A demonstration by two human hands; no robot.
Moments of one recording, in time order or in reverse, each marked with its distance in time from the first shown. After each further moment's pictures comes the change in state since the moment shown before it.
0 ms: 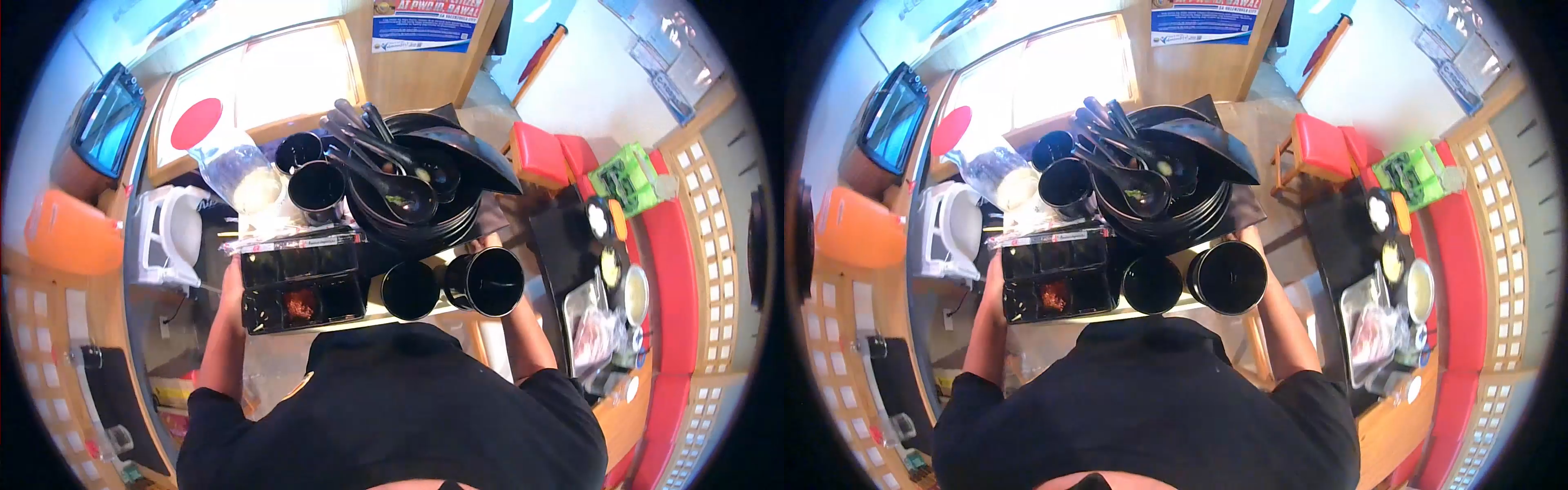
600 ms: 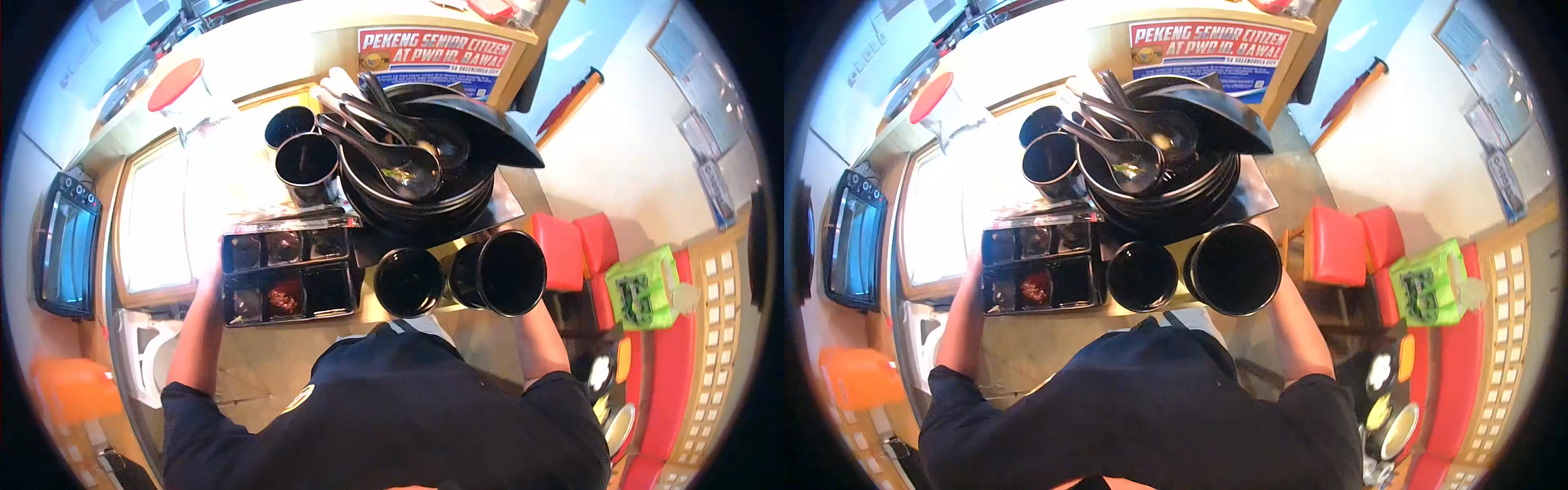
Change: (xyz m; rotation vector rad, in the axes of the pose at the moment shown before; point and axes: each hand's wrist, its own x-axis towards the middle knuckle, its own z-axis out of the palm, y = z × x) left_hand 0.410 0.256 0.203 0.439 0.112 0.215; right_hand 0.539 0.077 -0.005 0.008 0.111 -0.140
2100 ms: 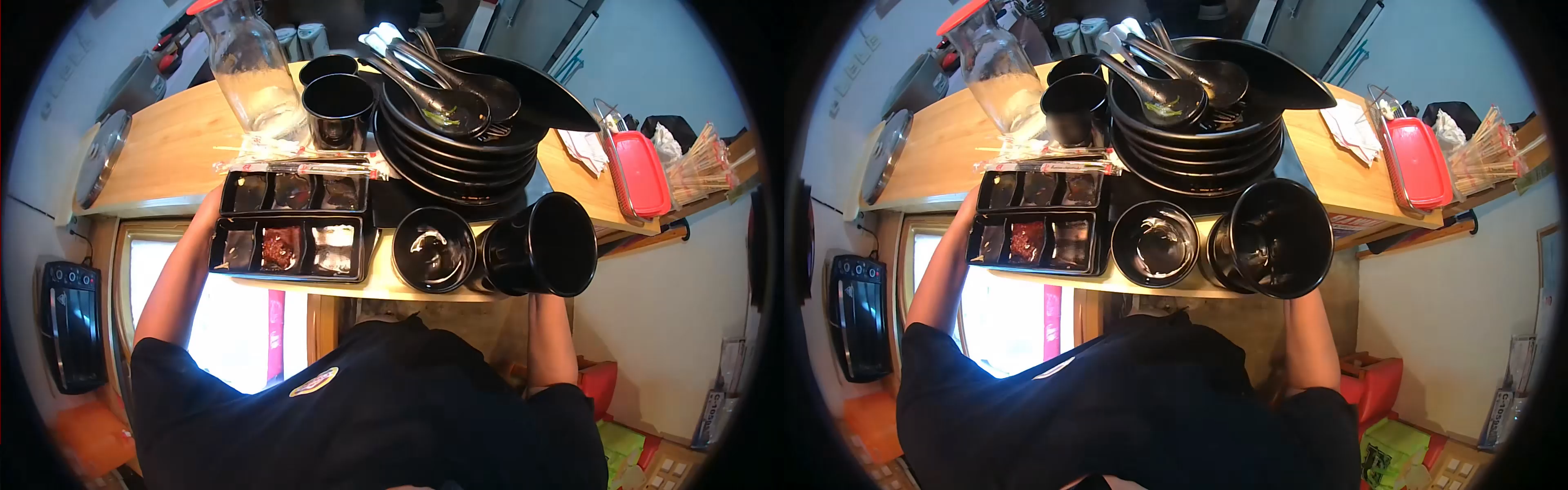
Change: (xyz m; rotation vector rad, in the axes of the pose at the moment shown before) left_hand 0.500 0.210 -0.034 -0.027 0.130 -0.164; right_hand 0.535 0.083 0.216 0.040 -0.009 -0.114
